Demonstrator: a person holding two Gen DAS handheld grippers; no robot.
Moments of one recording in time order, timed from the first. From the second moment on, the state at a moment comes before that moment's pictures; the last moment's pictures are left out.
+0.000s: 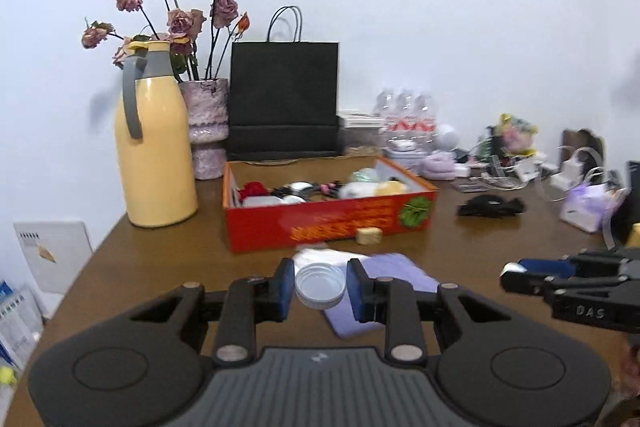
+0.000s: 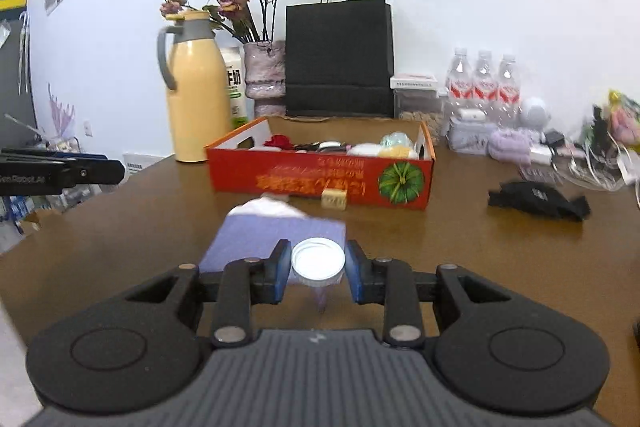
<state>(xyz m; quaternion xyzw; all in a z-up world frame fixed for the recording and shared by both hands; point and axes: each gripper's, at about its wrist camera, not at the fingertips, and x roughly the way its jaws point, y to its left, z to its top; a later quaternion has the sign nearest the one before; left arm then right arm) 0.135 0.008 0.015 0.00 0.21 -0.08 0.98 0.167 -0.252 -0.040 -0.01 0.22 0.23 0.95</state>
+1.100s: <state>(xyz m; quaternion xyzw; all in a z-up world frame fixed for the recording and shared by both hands) 0.505 -0.035 0.000 -0.01 0.32 -0.16 0.93 0.491 -0.185 0.024 0.02 0.28 0.25 0.93</state>
